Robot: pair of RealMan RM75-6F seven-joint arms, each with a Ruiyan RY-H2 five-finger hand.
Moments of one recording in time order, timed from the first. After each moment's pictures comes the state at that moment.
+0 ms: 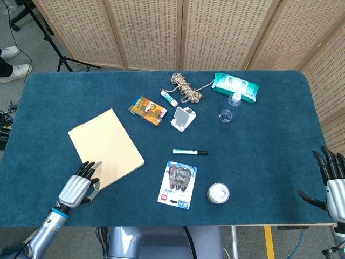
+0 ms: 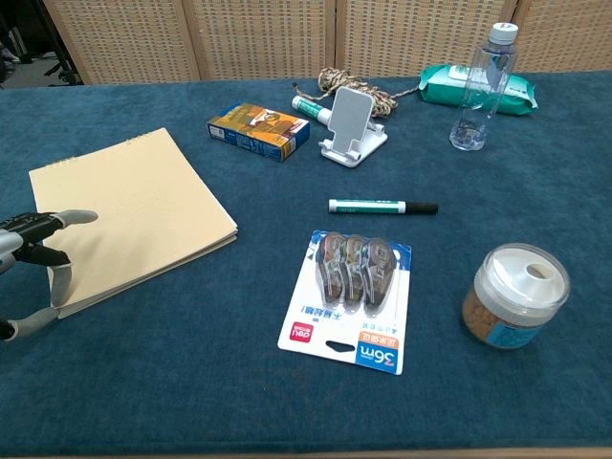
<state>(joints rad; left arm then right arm) -0.29 -1.62 0.09 -1.10 1.66 1.30 -0.11 0.04 -1.08 0.09 -1.58 -1.58 1.62 0.10</state>
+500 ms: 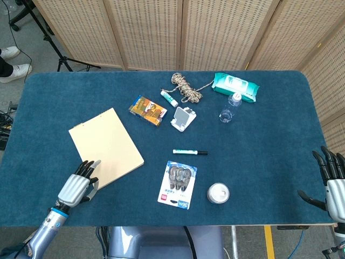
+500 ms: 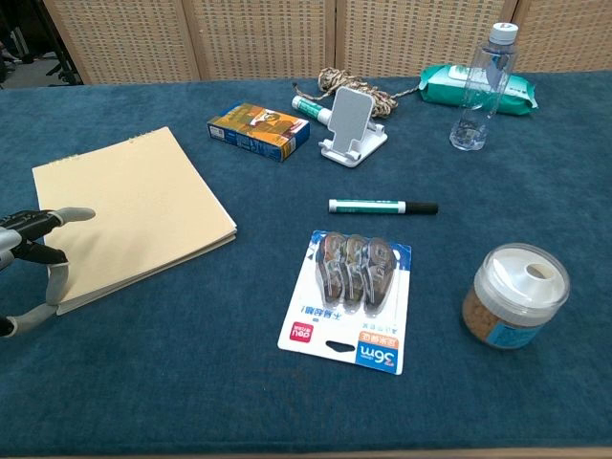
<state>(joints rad) -0.29 -1.63 0.09 -1.08 1.65 1.30 -0.12 0.04 -1.08 0.09 -1.58 -1.58 1.62 0.10</state>
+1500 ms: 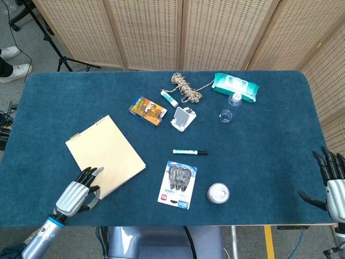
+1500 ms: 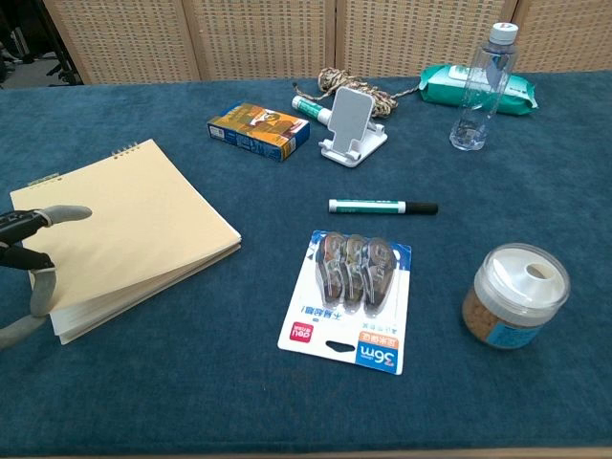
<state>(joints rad) -0.27 -1.53 0.16 -1.23 1.73 1.40 -0.17 0.04 -1.08 0.08 -1.58 -1.58 1.62 0.10</state>
